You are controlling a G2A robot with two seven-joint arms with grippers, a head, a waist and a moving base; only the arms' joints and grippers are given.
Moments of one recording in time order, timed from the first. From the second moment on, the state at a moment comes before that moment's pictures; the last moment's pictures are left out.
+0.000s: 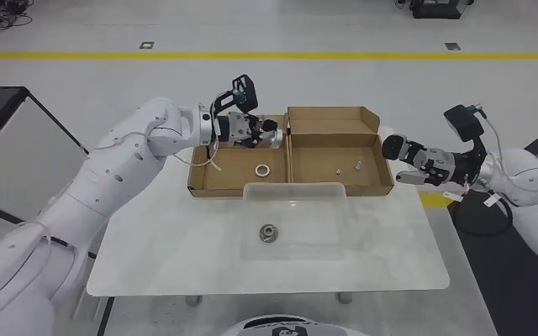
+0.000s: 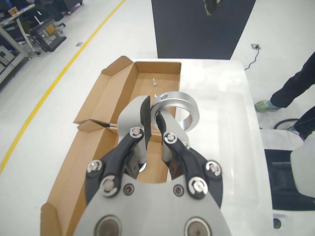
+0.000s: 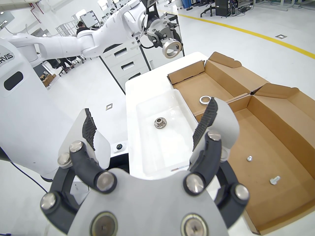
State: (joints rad) left arm 0.50 -1.00 -0.56 -1.27 0.61 -0.85 -0.33; right arm -1.21 -0.48 1.21 -1.58 0.39 -1.01 0.81
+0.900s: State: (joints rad) left arm 0.33 -1.31 -0.28 -0.62 1.03 -0.95 -0.31; right arm -1.21 -0.48 1.21 -1.58 0.39 -1.01 0.81
